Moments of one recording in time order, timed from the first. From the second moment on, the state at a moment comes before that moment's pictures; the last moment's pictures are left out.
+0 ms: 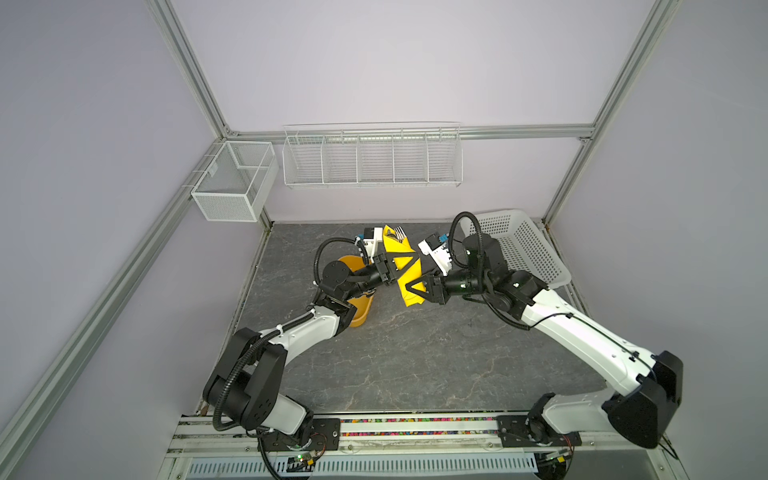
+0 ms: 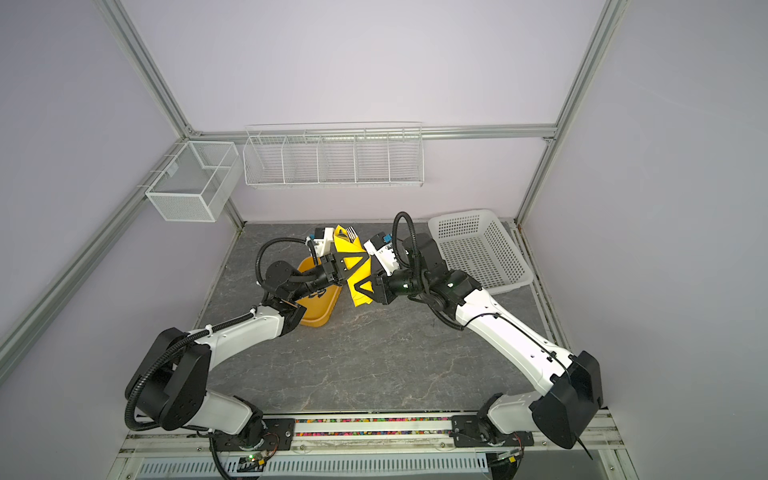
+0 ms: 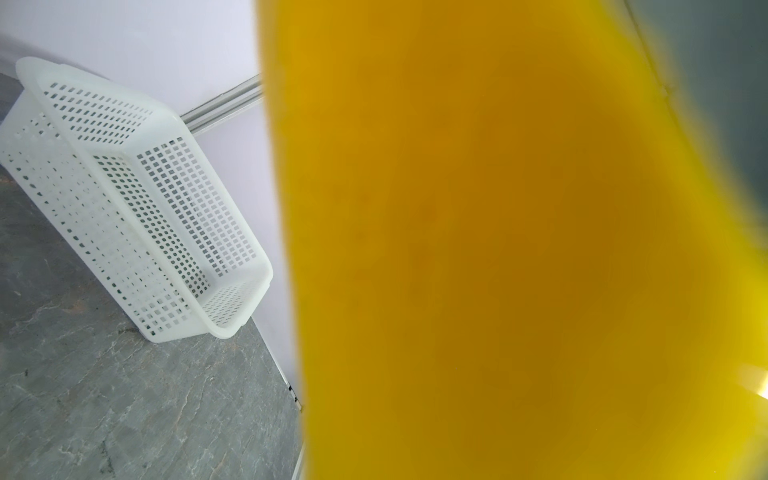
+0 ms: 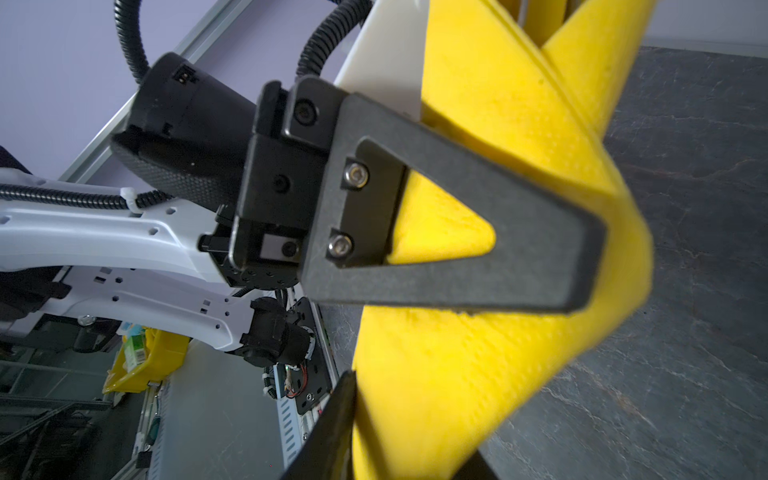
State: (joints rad) left arm -0.55 1.48 0.79 1.04 0.74 -1.34; right arm 0.70 1.36 1.25 -0.39 -0.61 0.31
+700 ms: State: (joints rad) left arm -0.55 1.46 0.79 0.98 0.70 -1.30; right arm 0.67 1.36 1.19 -0.31 -0.71 0.41
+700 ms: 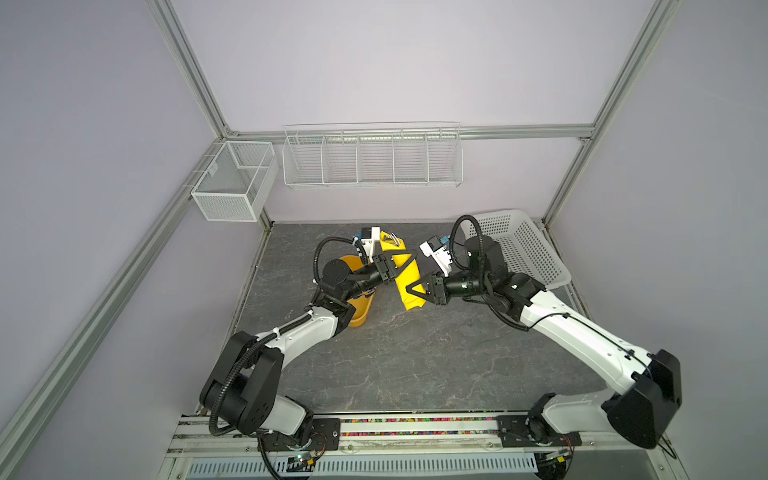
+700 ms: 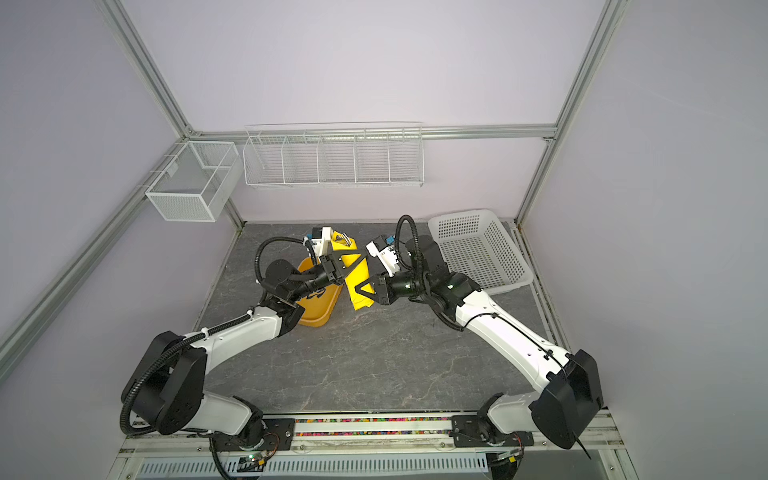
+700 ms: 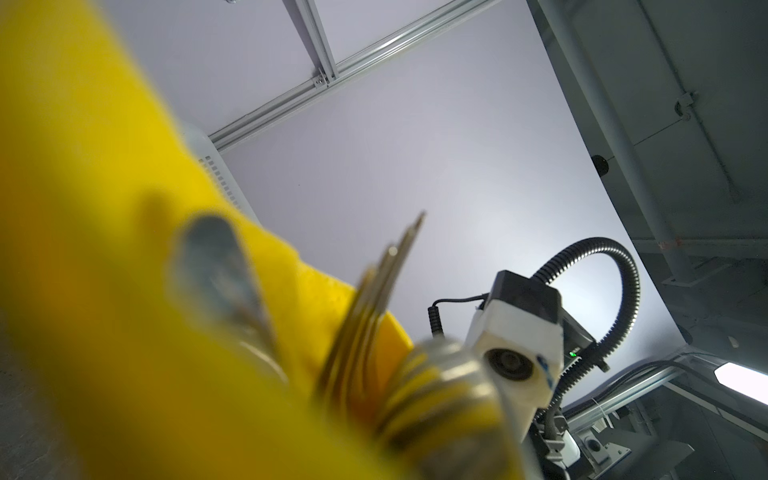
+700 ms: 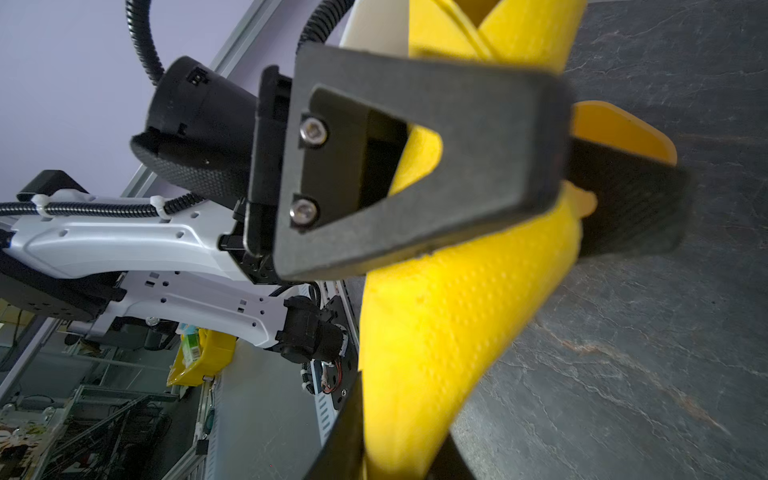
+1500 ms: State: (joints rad) left arm -0.55 1.47 0.79 1.01 0.70 -1.32; right arm 0.66 1.36 1.17 -0.24 -0.73 0.47
